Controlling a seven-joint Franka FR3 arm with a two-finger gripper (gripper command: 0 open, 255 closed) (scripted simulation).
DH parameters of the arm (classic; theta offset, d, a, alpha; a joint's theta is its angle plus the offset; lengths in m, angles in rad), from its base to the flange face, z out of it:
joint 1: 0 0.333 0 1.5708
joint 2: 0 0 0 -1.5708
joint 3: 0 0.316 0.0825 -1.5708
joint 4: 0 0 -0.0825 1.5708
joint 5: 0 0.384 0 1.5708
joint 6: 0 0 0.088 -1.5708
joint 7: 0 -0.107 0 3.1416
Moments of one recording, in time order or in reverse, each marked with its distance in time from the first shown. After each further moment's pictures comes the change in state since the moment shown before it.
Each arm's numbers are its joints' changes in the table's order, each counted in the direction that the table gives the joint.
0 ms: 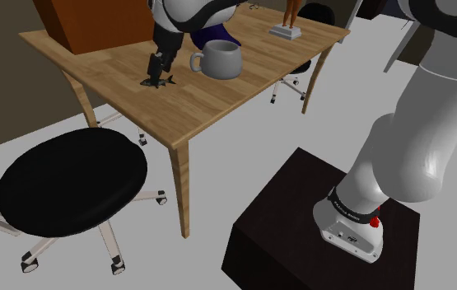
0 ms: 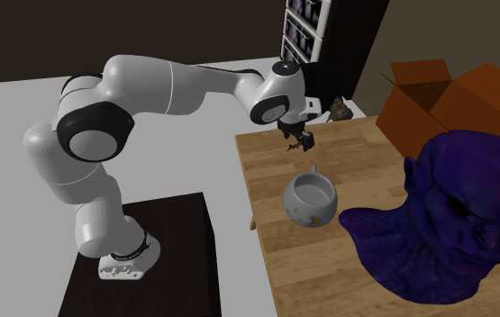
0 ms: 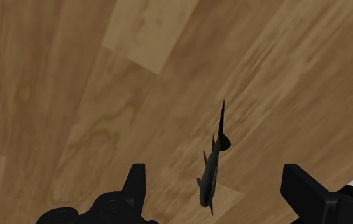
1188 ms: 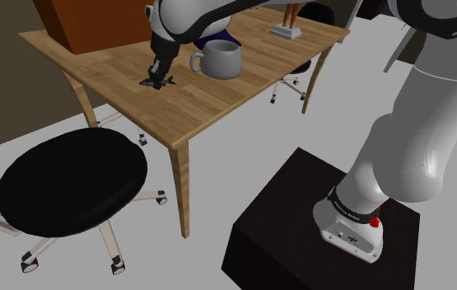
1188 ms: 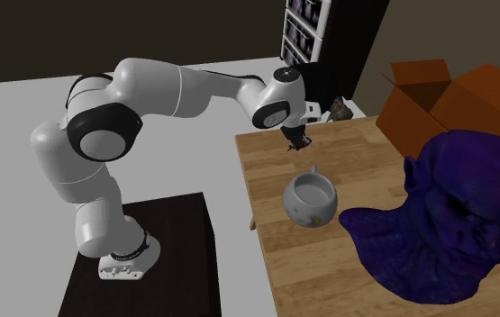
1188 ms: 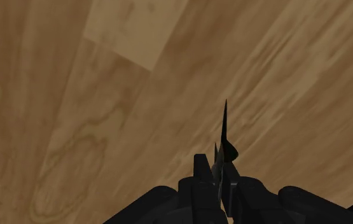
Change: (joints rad) arm 0.004 -0.040 0.003 0.002 0.002 0.046 -0.001
